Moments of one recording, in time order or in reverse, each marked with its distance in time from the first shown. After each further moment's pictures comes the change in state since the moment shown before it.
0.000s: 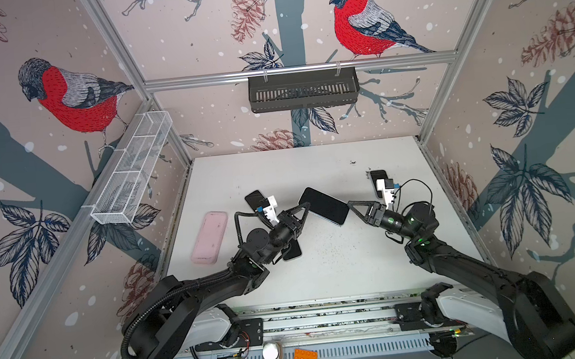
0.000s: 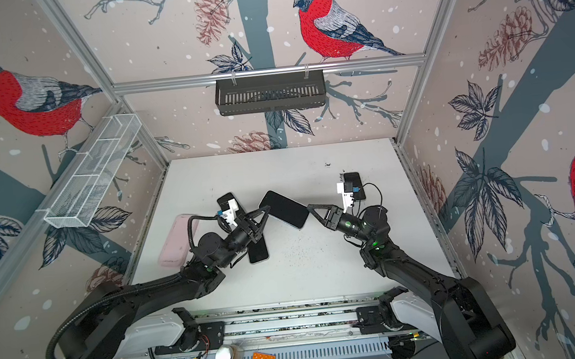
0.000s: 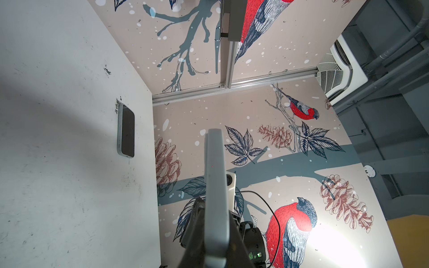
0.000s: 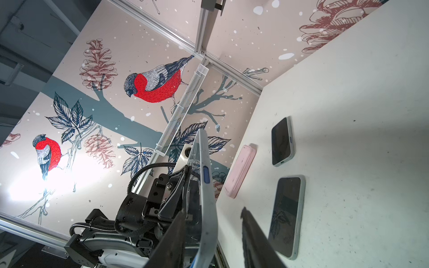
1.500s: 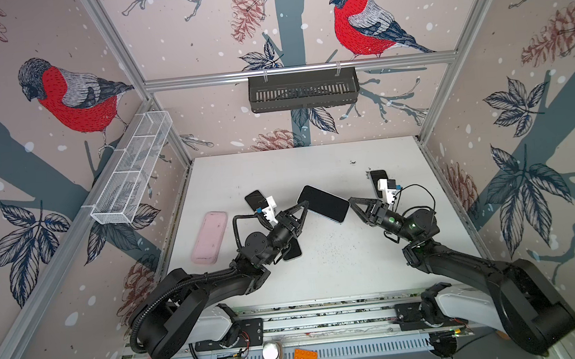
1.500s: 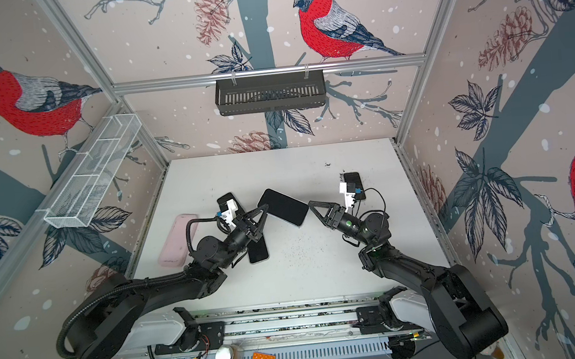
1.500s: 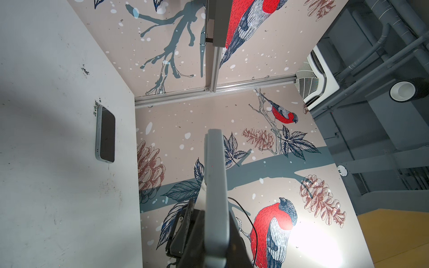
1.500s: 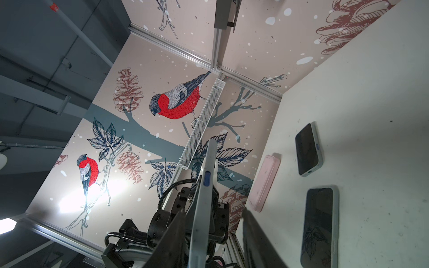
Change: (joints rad) left arm 0.000 0.061 -0.026 0.176 -0.009 -0.045; right arm 0.021 0.089 -0.042 0.276 0.047 0.198
